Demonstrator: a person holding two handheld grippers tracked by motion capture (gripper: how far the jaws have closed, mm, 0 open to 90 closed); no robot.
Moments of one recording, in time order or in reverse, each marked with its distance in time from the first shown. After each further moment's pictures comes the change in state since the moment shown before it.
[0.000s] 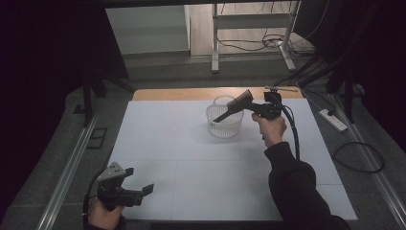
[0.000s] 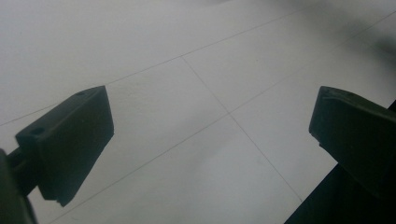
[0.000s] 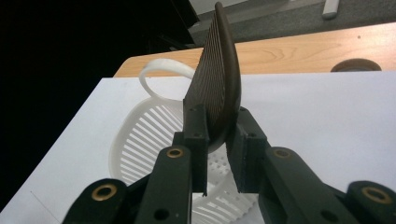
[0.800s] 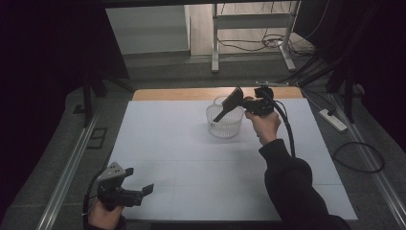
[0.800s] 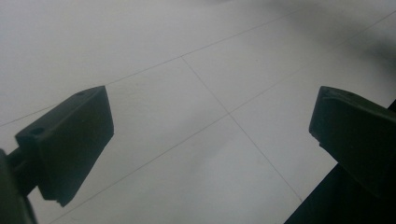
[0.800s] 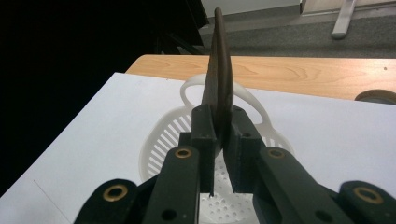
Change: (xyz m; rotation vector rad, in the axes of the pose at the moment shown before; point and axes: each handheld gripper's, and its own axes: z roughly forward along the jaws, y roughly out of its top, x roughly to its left) left arm 0.000 0.000 0.000 -0.001 0.000 0.002; right arm 0.036 0.011 0.003 -0.002 0.014 -0.117
